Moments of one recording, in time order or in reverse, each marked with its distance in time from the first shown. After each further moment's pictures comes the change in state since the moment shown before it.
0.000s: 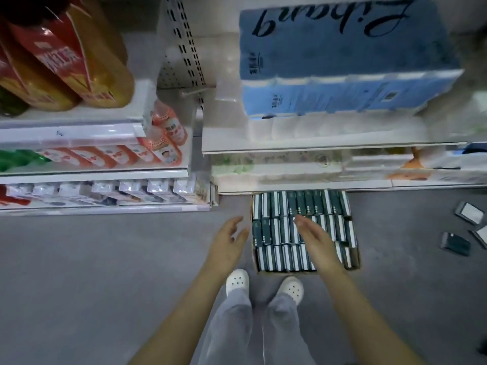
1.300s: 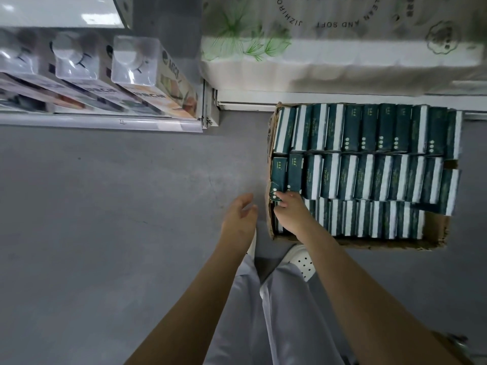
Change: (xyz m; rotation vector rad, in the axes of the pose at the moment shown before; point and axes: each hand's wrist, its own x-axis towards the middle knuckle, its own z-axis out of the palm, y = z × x) left_hand 0.169 -0.278 0.113 -0.160 0.037 -0.345; right_hand 0.237 0.279 0.150 -0.499 -0.332 0.316
